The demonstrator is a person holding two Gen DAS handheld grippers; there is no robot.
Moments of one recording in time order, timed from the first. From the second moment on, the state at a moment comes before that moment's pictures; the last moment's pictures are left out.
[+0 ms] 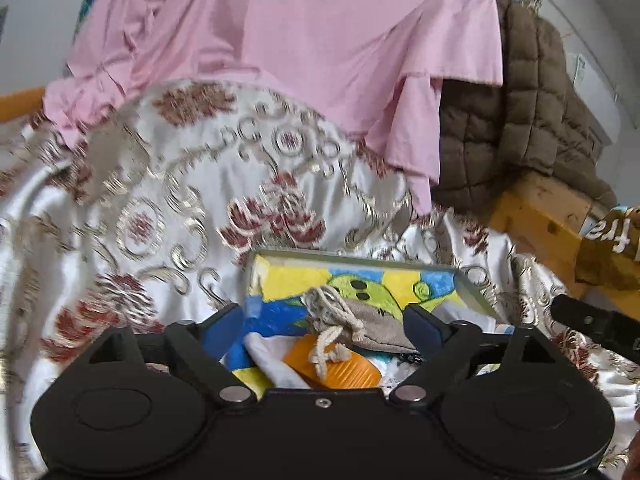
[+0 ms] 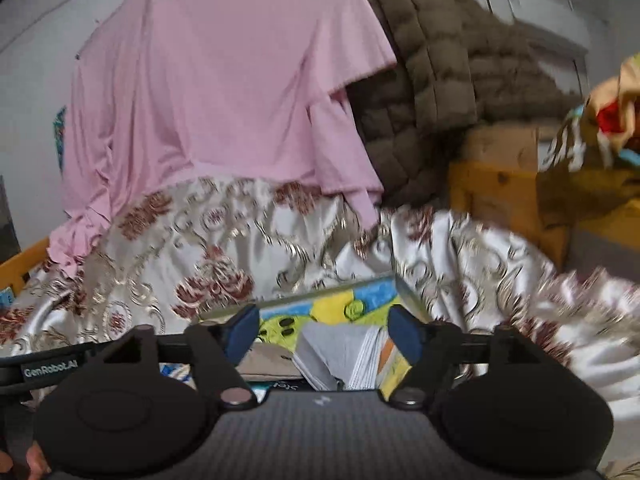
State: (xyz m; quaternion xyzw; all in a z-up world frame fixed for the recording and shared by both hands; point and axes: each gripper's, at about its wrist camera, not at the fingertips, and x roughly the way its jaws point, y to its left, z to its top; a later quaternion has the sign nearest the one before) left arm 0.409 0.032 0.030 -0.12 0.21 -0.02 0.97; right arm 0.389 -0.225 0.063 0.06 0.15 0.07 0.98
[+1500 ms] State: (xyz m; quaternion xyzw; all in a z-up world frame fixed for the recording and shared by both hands) left arm 0.084 0.017 0.031 -0.08 0.14 -0.02 0.99; right arm 0.100 -0.250 0.065 0.07 0.09 0.08 0.99
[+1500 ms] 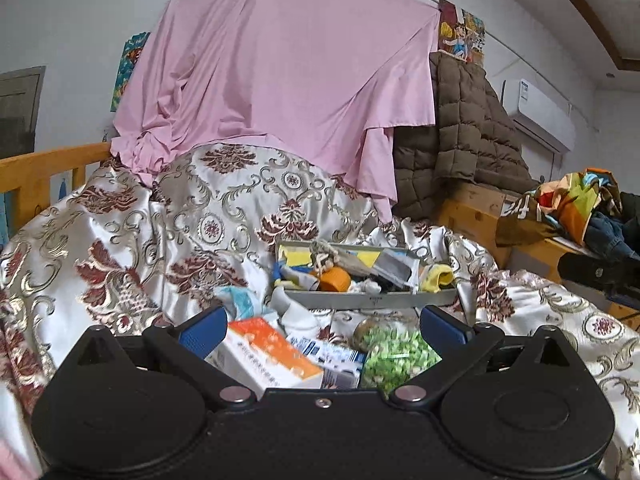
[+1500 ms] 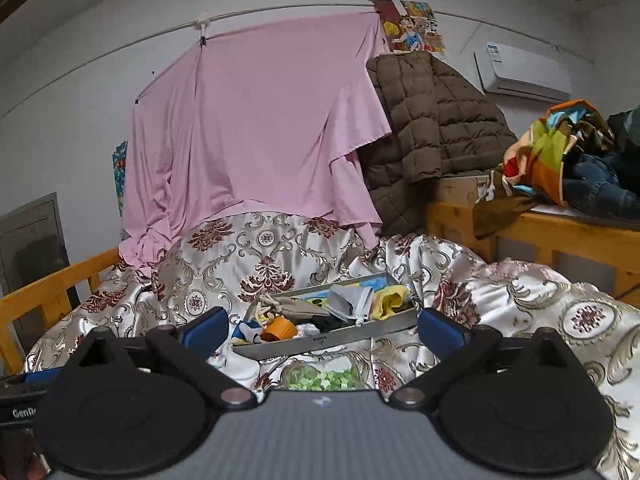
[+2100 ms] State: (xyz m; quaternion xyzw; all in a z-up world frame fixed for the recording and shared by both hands) left arm 0.055 0.024 0.022 -0.10 0.18 0.00 0.98; right arm 0.071 -0.246 0.046 0.07 0.15 0.07 0.98
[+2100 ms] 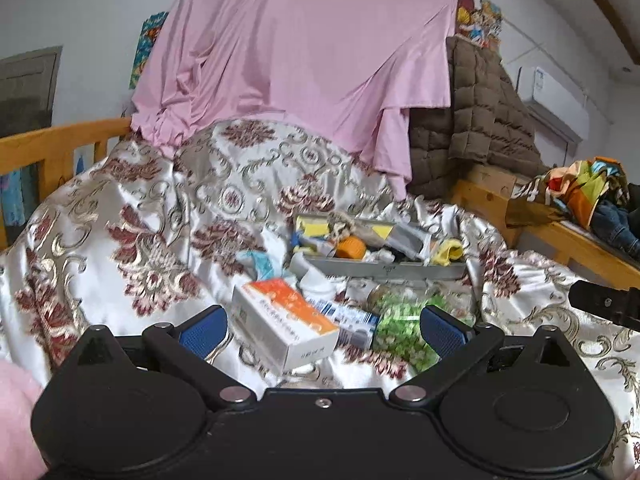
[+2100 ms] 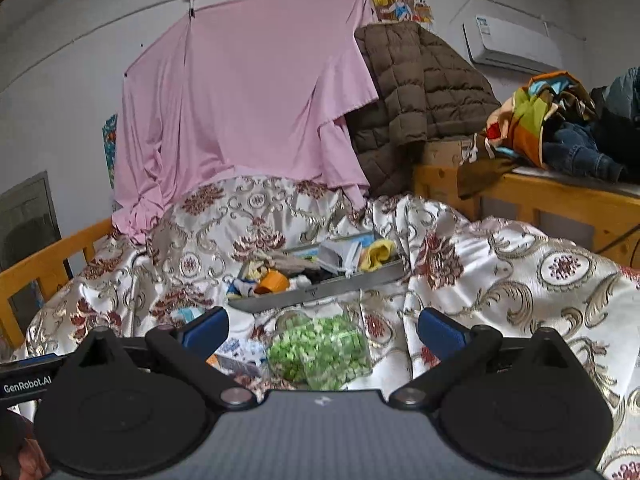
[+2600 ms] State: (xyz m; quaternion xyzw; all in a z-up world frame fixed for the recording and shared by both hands) left arm 0.062 0.020 0.008 -0.07 0.25 0.04 0.96; right arm 0.080 -0.232 0.022 0.04 0.24 0.06 0.97
